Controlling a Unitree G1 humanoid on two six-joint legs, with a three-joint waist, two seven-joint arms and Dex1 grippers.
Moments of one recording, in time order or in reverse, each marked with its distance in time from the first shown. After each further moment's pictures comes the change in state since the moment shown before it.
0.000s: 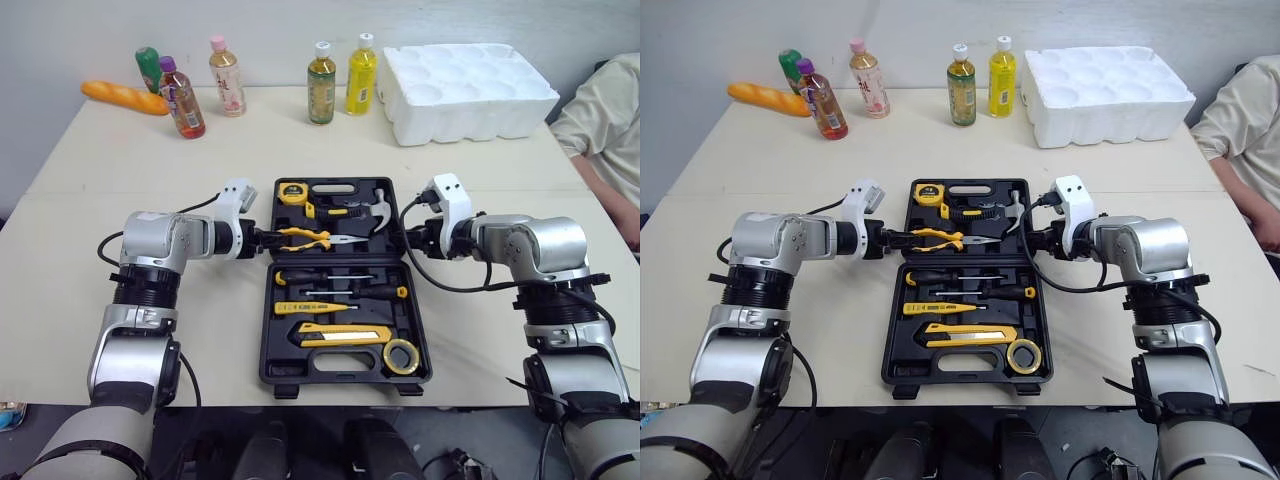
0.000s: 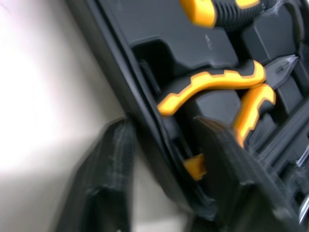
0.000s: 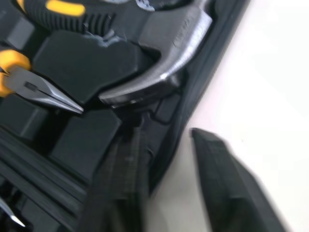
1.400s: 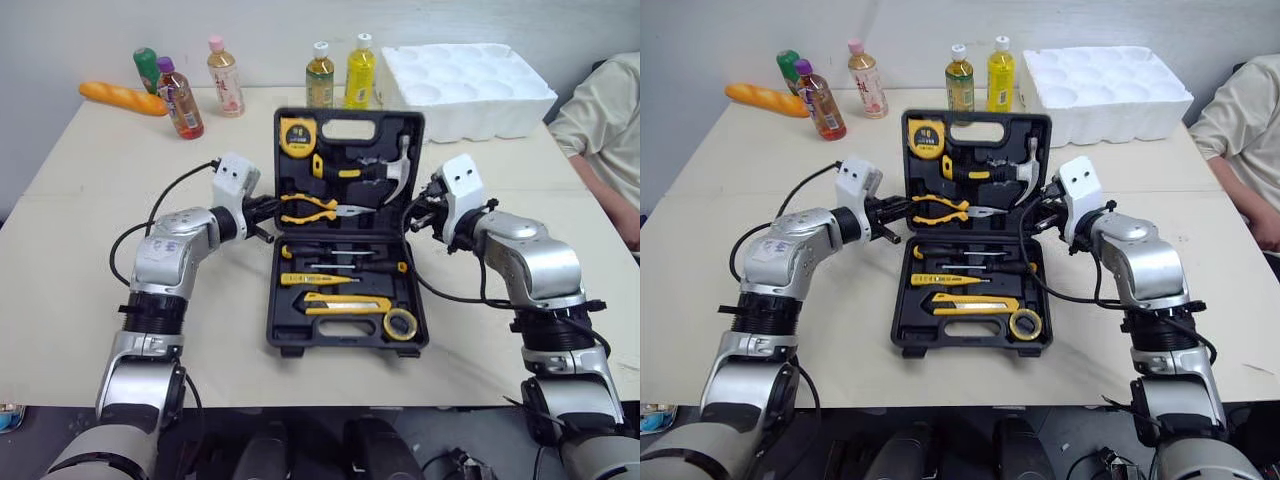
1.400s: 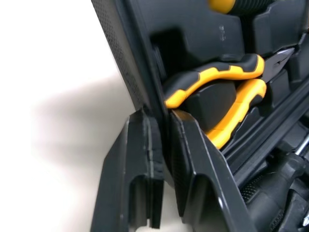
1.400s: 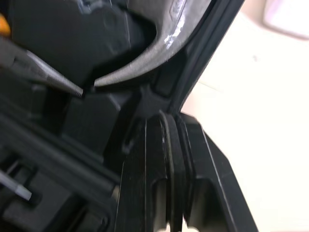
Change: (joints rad) left arm 0.189 -0.034 -0.021 -0.198 0.142 -0.718 0.022; right arm 0.193 0.022 -0.014 -0.172 -0.170 -0.541 -0.082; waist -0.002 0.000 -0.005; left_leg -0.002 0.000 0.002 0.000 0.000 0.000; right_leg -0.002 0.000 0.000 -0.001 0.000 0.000
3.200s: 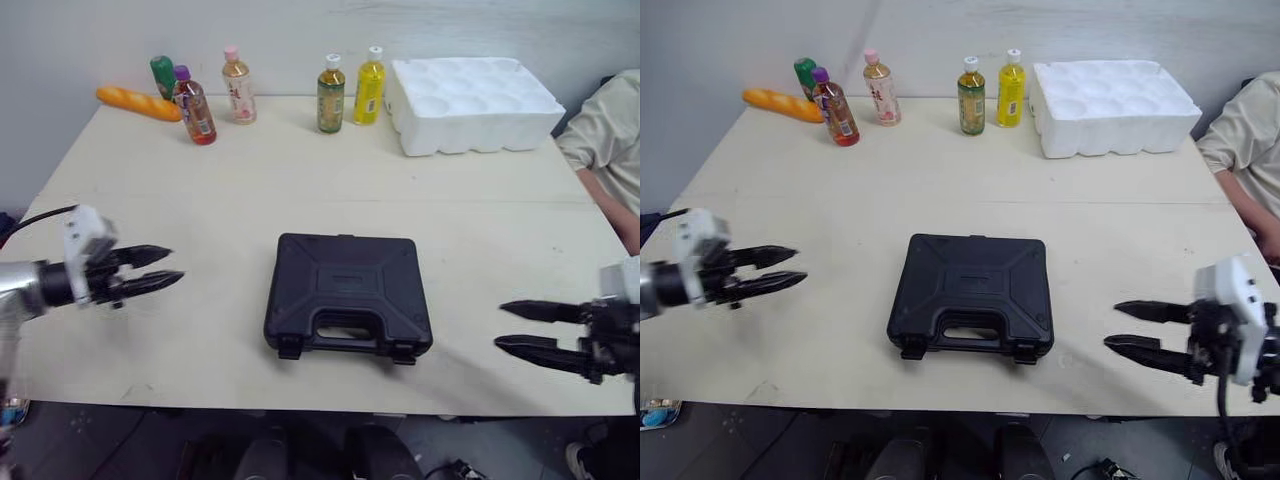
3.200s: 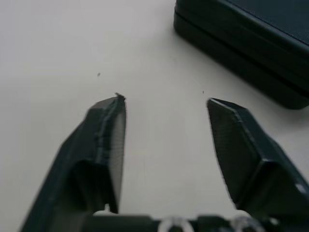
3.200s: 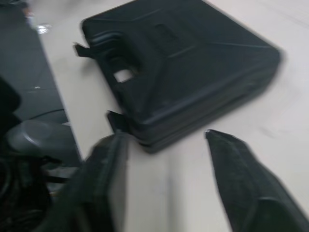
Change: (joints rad) left arm 0.366 0.503 0.192 -0.120 -0.259 -0.018 -0.521; right arm 0.967 -0.515 -0.580 -0.560 0.627 -0.005 0.687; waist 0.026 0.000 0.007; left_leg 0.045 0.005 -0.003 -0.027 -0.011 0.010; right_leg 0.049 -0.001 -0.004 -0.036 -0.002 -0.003
